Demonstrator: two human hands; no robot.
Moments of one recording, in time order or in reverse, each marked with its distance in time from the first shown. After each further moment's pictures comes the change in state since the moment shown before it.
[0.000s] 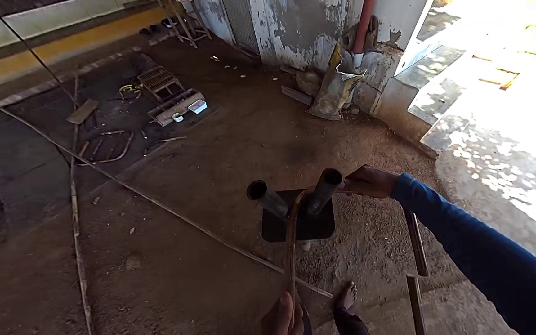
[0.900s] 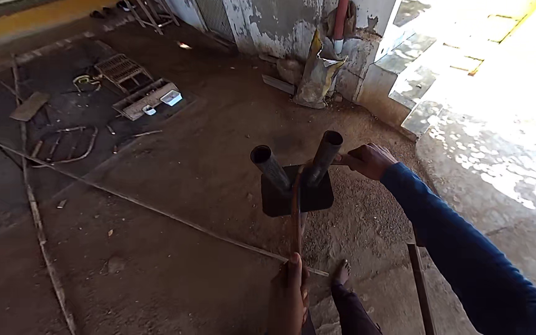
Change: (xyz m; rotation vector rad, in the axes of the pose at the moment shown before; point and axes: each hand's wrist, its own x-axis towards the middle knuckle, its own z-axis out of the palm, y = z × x) left_hand 0.006 0.007 0.002 0.240 0.025 0.023; right_hand -0.023 -0.027 0.037 -0.216 0.284 0.409
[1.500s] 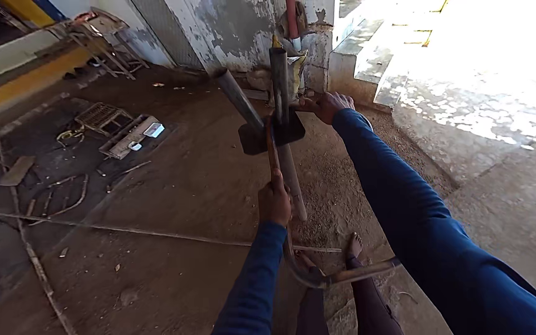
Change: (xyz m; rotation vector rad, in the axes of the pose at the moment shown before) left_hand 0.024 -0.020 -0.014 0.440 0.054 0.271; right_hand -0.051 -0.053 0.049 0.025 0.318 0.428
